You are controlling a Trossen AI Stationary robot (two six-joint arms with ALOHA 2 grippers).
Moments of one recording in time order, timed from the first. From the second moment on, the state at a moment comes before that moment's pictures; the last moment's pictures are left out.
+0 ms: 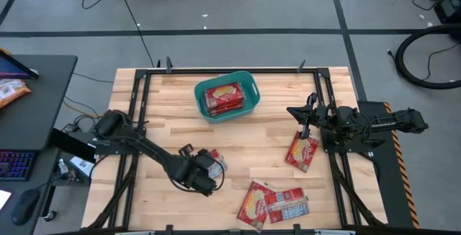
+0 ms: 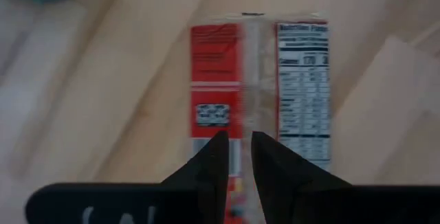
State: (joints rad) left arm -0.53 1.85 1.34 -0.96 -0.43 -1.06; right arm 0.01 0.25 0.01 0.43 0.32 -0.13
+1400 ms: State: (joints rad) left arm -0.45 1.90 1.21 -0.69 -0.22 -0.96; right arm 0.01 0.25 0.01 0.43 0.32 -0.13
